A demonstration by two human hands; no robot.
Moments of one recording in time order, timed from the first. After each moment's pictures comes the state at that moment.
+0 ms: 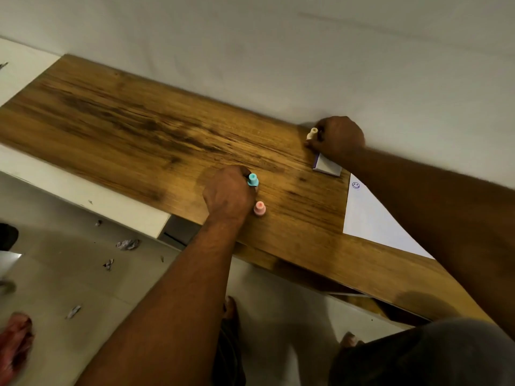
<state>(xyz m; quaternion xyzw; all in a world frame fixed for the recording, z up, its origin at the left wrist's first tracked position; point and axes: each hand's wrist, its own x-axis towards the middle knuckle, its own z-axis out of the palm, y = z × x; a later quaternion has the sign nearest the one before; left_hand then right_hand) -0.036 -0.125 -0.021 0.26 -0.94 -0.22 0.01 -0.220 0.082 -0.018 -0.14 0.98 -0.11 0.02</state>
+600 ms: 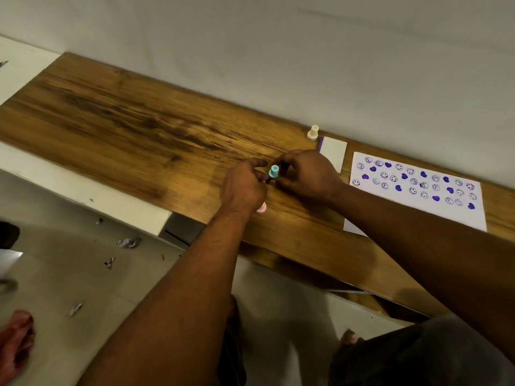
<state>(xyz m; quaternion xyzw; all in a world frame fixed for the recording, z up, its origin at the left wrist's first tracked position) -0.044 -0.109 -0.014 0.24 -0.88 -0.41 -0.04 -0.126 0.051 -0.027 -0.34 0.92 -0.21 0.05</state>
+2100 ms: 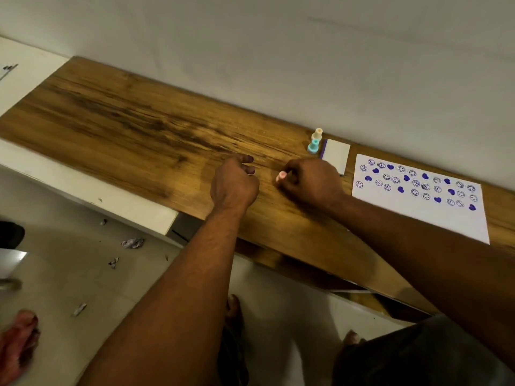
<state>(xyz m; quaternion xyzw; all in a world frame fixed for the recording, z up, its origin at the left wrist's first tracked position) -0.036 -0.131 0.000 0.30 -0.86 -0.42 0.01 -0.107 0.048 -0.029 -0.27 0.94 -0.19 0.02</state>
